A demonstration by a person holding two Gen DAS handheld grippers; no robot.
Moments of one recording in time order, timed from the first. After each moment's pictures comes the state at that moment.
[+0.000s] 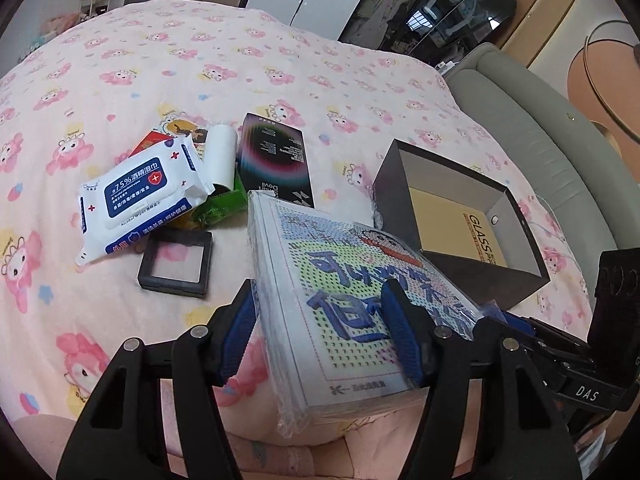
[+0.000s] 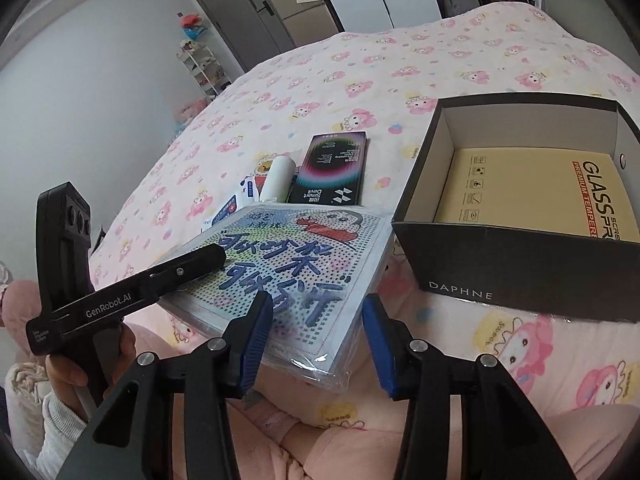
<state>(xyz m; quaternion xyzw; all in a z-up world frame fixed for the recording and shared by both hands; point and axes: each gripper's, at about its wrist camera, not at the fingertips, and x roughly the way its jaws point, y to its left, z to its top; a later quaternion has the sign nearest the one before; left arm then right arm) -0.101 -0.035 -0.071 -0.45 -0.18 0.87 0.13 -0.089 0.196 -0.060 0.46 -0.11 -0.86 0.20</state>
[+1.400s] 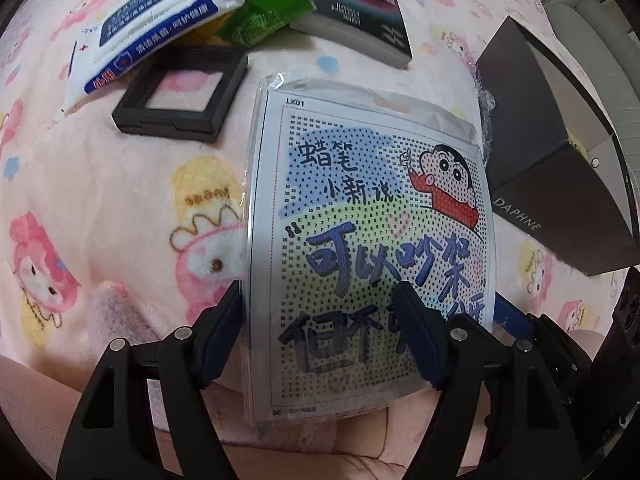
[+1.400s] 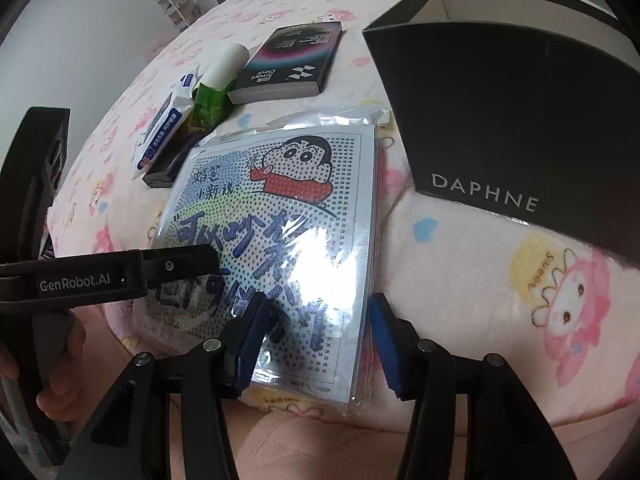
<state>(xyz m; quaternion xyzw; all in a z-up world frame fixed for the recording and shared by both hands) -0.112 -0.004 -0.188 -0.65 -0.15 0.74 0.02 -0.096 0.188 -0.183 0.56 -0.07 -0.80 0.18</state>
